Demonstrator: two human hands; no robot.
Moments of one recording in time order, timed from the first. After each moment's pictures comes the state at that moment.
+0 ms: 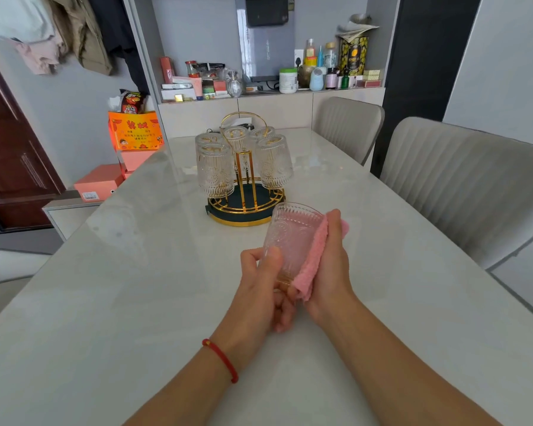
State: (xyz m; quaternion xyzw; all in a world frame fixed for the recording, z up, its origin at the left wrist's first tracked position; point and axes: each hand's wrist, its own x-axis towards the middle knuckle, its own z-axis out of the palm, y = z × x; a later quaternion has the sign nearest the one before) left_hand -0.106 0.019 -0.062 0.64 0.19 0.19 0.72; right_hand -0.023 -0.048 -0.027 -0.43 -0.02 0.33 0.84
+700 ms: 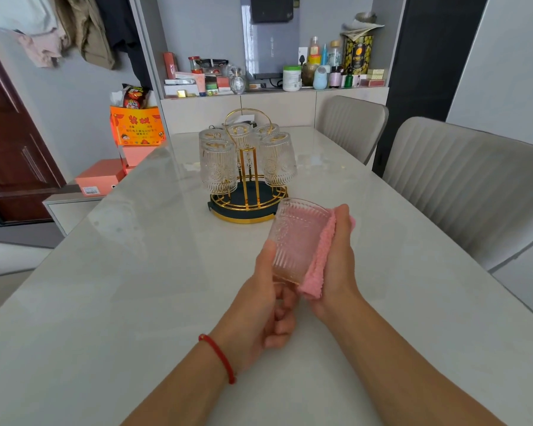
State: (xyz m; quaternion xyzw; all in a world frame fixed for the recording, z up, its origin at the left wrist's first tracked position) left_hand -0.120 0.017 -0.048 0.61 0.25 0.04 0.75; right_hand -0.020 -0.047 -0.032 -0.42 -0.07 0.29 0.86
